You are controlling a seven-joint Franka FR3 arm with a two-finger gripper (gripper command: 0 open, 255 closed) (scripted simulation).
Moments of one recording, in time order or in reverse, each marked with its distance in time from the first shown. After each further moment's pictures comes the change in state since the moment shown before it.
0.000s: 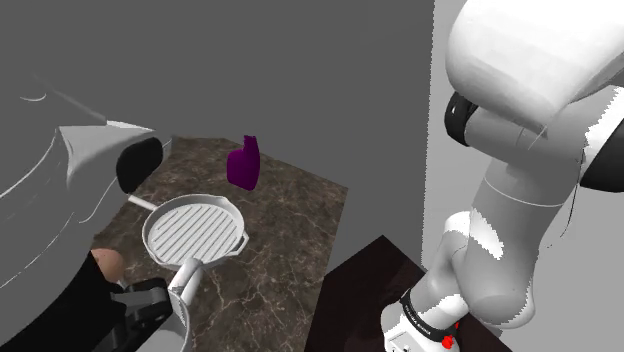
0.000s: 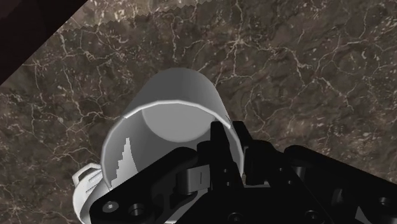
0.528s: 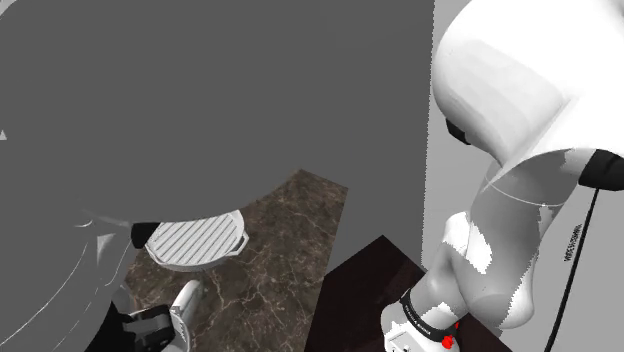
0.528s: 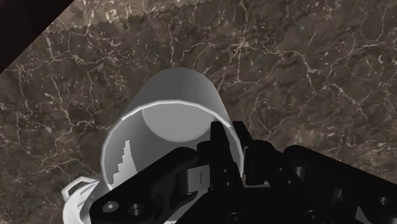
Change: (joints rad) arm -0.020 -0.009 -0.004 -0.119 0.003 0.111 0.007
